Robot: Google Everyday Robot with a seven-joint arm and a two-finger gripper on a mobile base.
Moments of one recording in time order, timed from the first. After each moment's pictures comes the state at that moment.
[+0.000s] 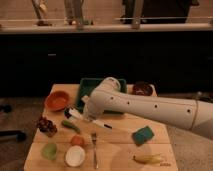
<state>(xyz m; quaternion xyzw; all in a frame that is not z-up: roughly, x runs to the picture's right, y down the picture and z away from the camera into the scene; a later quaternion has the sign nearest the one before) -0.102 0.143 0.708 -0.30 -0.19 0.14 0.92</state>
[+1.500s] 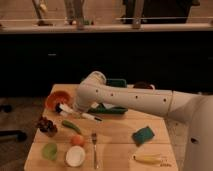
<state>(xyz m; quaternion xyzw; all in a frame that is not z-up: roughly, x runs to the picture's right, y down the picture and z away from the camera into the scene) -0.161 0.113 0.739 -0.29 -0.20 0.11 0.93</state>
